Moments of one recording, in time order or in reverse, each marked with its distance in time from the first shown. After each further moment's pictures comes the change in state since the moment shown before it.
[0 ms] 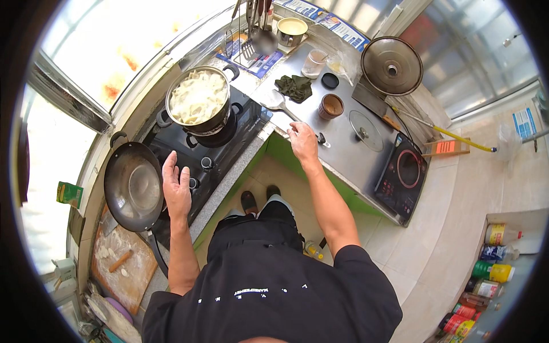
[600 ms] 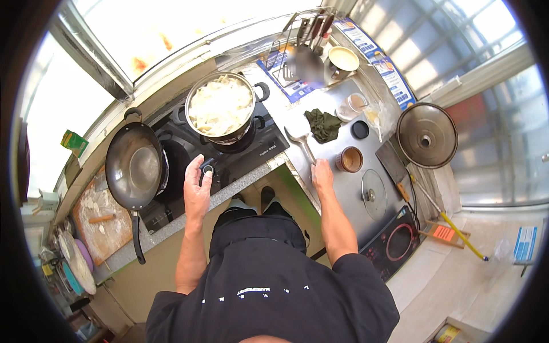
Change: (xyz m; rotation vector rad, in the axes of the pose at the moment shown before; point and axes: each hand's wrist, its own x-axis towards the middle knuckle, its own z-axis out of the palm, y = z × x) left_hand 0.014 0.009 0.096 -0.045 0.220 -0.117; right_hand 0.085 0.146 0.027 -0.407 -0.359 -0.155
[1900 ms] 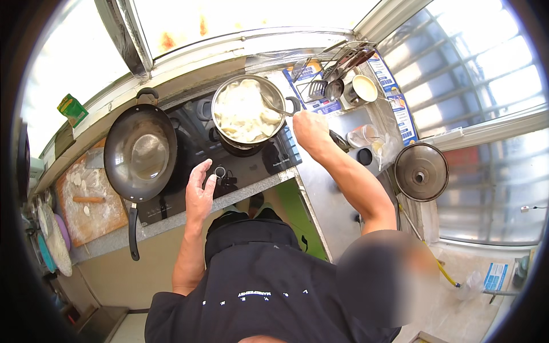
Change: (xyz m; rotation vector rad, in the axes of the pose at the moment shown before) left_hand 0.011 -0.019 -0.047 -0.061 0.097 -0.066; right_hand 0.149 -0.293 -0.163 -0.604 -0.210 -0.532
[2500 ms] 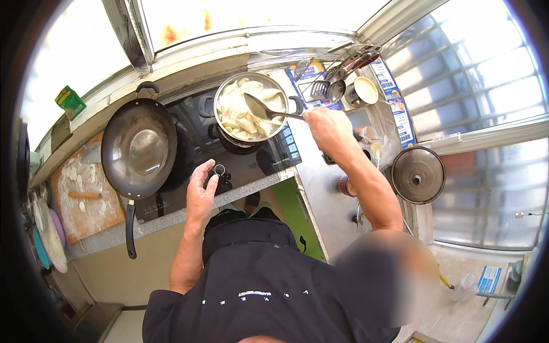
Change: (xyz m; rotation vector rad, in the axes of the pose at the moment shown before) left_hand -0.003 0.000 -0.003 -0.028 -0.034 -0.056; right_hand -0.034 0.017 -0.063 0.010 0.119 -0.199
